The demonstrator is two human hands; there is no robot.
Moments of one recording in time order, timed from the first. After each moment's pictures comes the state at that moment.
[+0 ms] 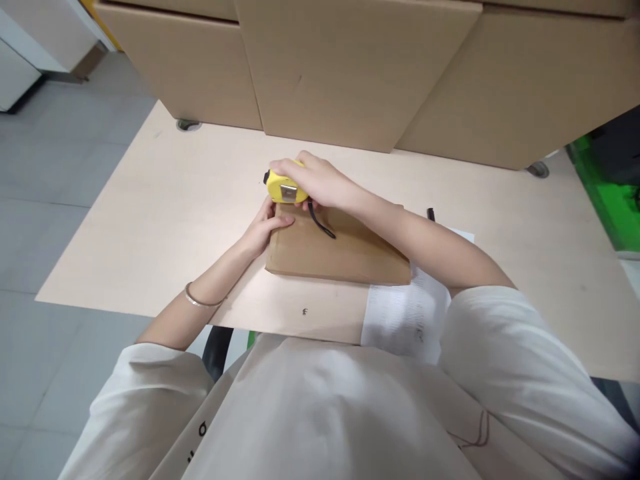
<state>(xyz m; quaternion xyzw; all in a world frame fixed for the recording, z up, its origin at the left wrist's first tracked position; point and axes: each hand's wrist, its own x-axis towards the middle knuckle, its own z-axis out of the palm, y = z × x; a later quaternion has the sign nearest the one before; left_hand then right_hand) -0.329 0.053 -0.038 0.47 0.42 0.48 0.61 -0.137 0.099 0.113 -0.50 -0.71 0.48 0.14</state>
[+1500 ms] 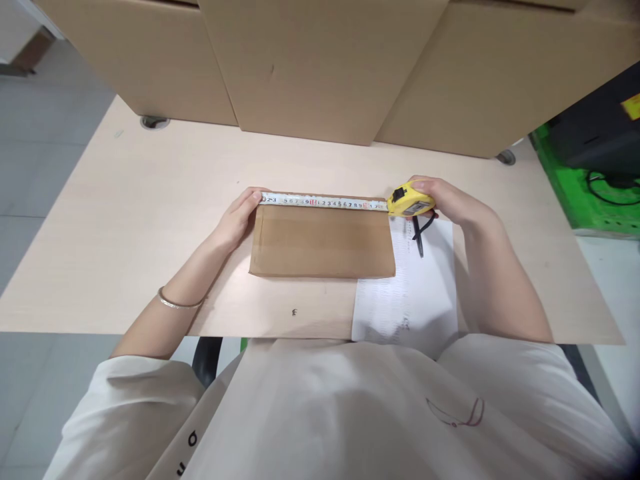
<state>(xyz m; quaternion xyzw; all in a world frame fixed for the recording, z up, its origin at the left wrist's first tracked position) -0.344 0.071 -0.032 0.51 0.48 0.45 0.55 0.122 0.086 0.067 -0.61 -0.62 0.46 0.17</state>
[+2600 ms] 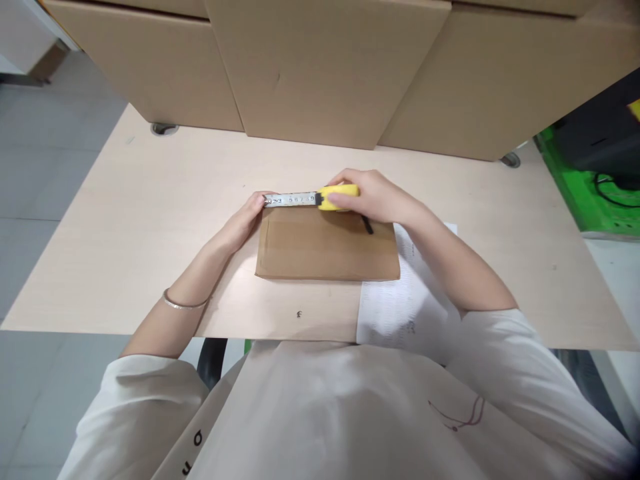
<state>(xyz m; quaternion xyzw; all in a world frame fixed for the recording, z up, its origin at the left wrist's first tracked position) -0.358 0.077 -0.038 0.55 0.45 0.40 0.58 -0.020 0.088 0.083 -0.51 -0.76 0.36 0.18</state>
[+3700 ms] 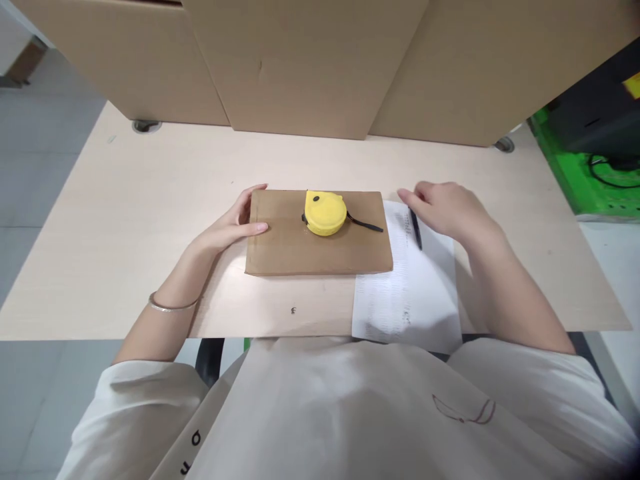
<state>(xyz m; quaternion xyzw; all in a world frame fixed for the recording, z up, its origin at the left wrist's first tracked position) -0.379 0.075 -0.028 0.62 0.40 0.32 0.59 0.110 0.043 0.063 -0.72 -0.68 0.15 0.08</state>
